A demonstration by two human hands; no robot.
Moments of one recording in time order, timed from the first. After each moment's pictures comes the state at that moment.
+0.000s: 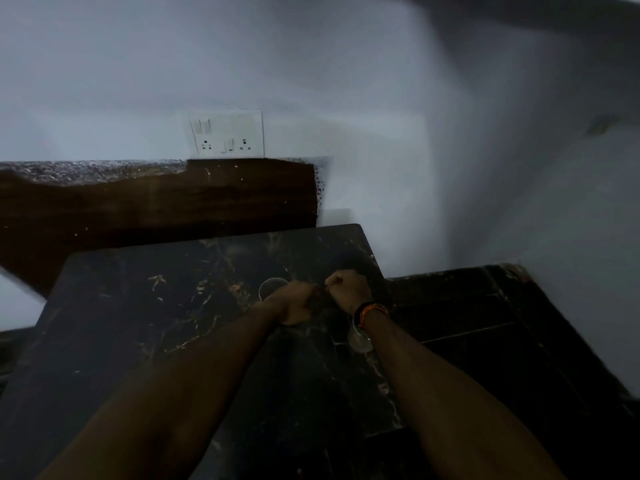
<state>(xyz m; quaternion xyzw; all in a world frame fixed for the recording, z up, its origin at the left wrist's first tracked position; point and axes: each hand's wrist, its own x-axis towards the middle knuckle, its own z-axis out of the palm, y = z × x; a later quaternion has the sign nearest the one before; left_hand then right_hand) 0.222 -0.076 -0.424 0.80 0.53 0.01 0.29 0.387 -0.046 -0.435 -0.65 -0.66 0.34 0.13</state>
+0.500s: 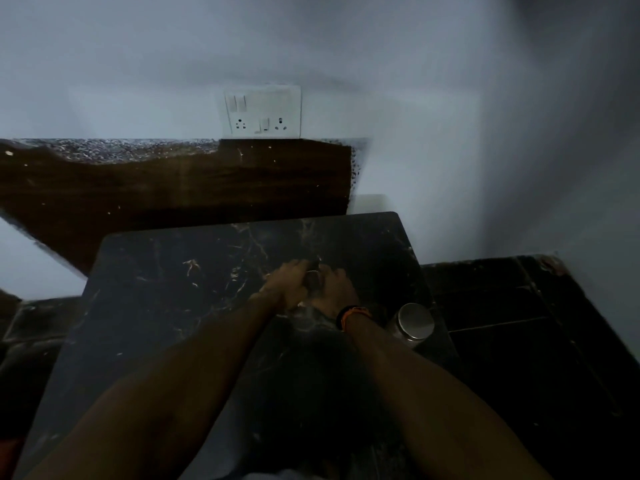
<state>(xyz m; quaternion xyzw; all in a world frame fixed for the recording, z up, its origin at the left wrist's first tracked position) 0.135 -0.058 -0.452 0.69 0.66 0.07 0.30 0.277 -0.050 -0.471 -0.63 -0.70 0.35 0.03</state>
